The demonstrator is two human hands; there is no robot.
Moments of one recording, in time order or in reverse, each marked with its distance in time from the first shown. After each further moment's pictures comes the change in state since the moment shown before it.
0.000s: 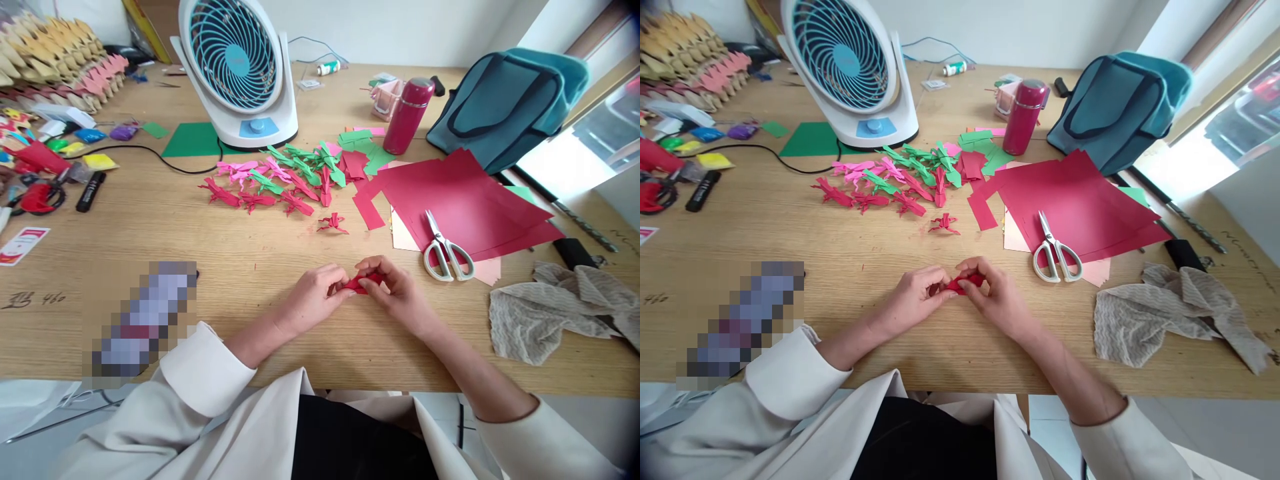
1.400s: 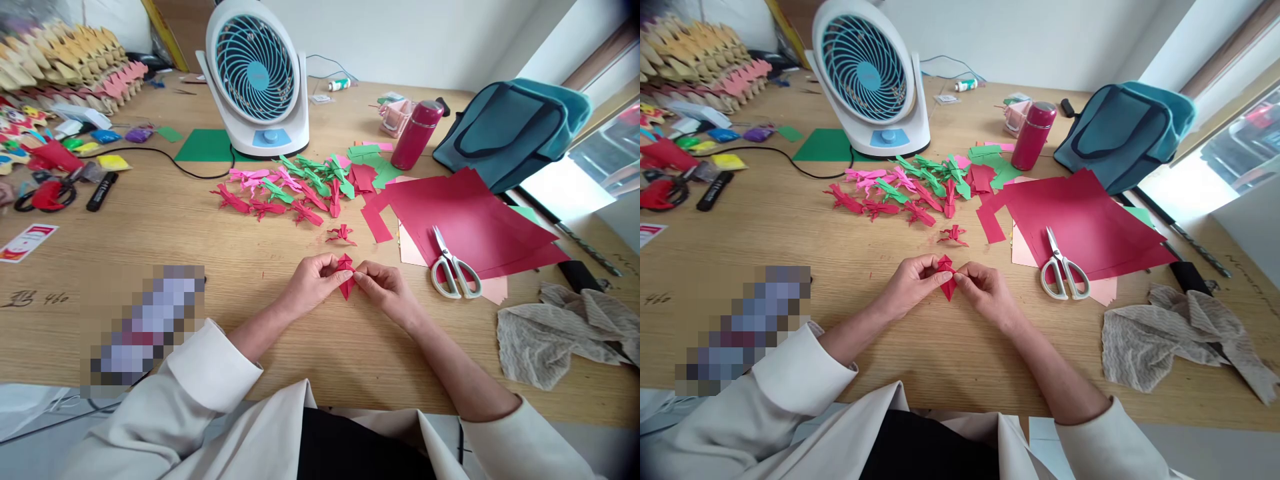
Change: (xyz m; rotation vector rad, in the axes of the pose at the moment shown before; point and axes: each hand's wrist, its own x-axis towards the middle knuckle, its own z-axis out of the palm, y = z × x) left_hand 0.022 -0.023 -0.015 -0.491 0.150 -0.133; right_hand 0.036 -0.009 0.017 0.086 -0.091 0.085
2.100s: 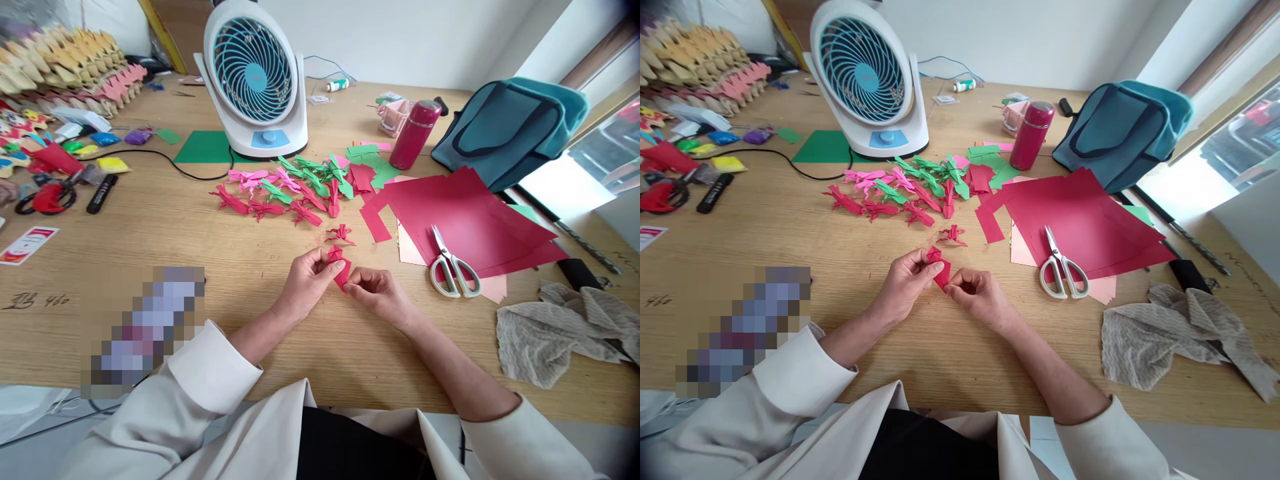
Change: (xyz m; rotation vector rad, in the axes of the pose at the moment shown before) left_hand -0.003 0.007 0.007 -0.235 0.194 0.008; right_hand -0.002 0.016 0.006 0.112 -0.081 0.056
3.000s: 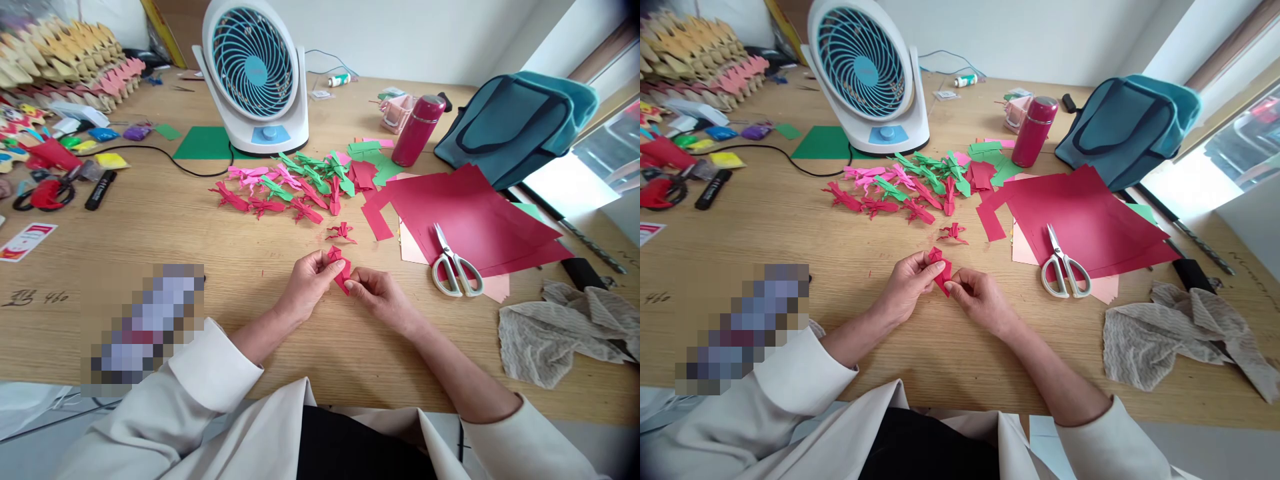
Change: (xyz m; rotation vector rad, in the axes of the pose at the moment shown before) left_hand -0.003 -0.001 0.005 -0.079 0.036 -0.178; right_hand -0.003 -0.011 0.002 -0.204 -0.017 -0.017
